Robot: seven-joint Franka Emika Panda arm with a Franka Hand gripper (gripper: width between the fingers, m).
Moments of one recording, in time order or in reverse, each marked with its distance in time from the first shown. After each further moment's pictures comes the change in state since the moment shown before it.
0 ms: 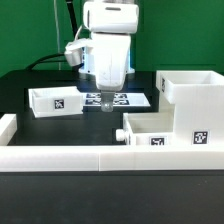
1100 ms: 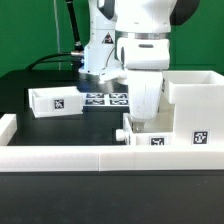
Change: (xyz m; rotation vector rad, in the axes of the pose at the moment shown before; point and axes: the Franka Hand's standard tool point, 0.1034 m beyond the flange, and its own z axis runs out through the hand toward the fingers) arm 0.064 -0.005 0.036 0.018 0.004 0.081
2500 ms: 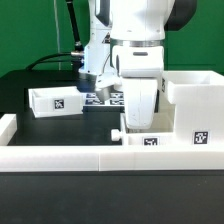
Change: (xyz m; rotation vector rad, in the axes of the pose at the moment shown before) arm -0.006 -0.004 0.019 0.007 0.021 -0.008
